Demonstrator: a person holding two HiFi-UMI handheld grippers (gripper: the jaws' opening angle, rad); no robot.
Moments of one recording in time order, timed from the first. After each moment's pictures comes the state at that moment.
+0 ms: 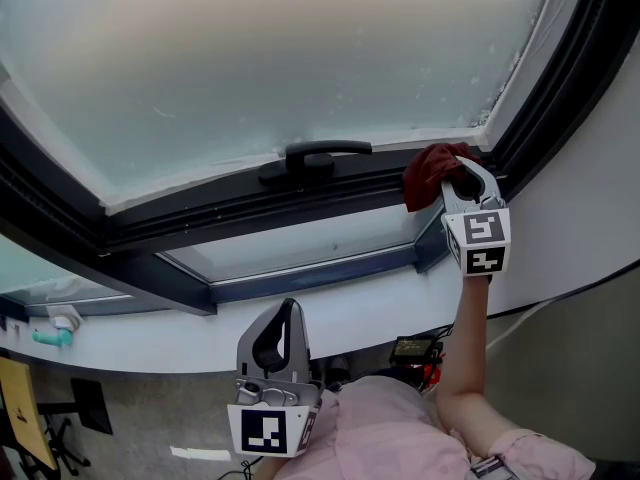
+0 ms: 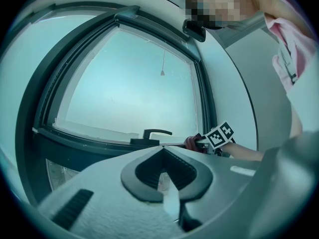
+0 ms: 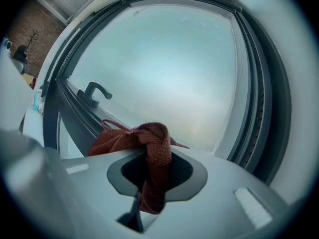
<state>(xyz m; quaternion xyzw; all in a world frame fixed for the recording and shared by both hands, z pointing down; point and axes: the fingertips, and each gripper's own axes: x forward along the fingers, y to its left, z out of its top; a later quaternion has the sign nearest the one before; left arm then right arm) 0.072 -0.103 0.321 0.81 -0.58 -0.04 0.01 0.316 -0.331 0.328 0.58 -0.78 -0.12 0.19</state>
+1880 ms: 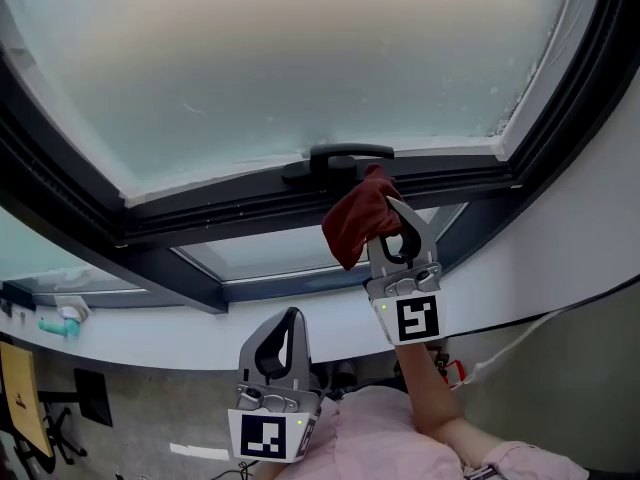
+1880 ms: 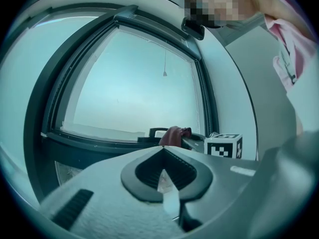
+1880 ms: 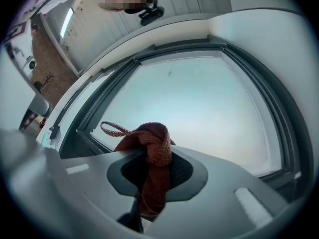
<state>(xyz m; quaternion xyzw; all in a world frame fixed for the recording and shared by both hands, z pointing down) 0.054 -0.086 0.325 0.80 -0.60 -0.02 0.01 0.146 -0.226 0.283 0.48 -0.85 -0.18 -0.13</state>
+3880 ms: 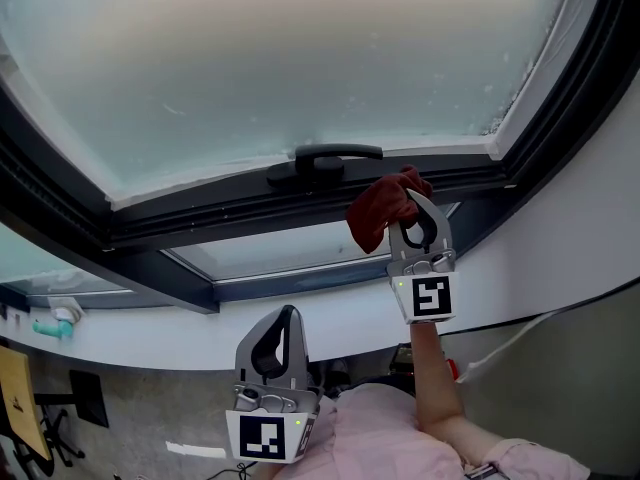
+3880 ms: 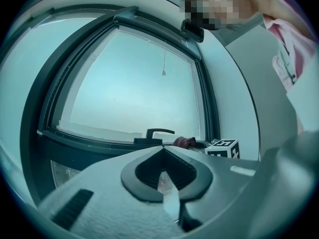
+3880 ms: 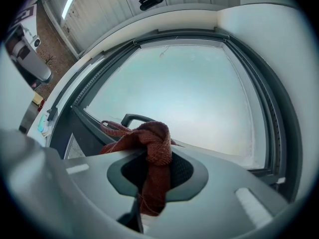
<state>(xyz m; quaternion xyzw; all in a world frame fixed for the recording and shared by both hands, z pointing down) 0.066 -0.099 0.324 0.80 -0.60 -0.03 0.01 0.201 -0.272 0.321 0.51 -0.83 -0.20 -0.04</state>
